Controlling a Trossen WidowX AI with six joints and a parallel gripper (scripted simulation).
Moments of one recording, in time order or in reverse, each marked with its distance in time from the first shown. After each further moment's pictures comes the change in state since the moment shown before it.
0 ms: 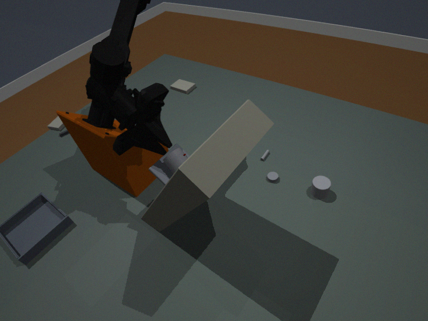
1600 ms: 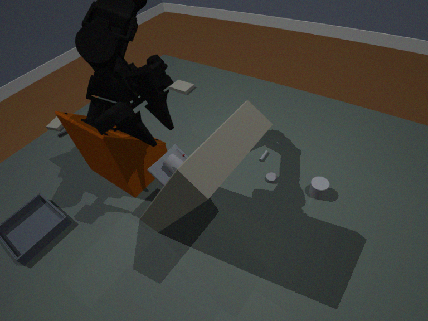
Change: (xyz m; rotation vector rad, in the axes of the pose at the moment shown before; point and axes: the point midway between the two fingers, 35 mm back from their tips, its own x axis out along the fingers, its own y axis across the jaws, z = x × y) arm -0.019 -0.036 -0.004 1.545 0.171 0.316
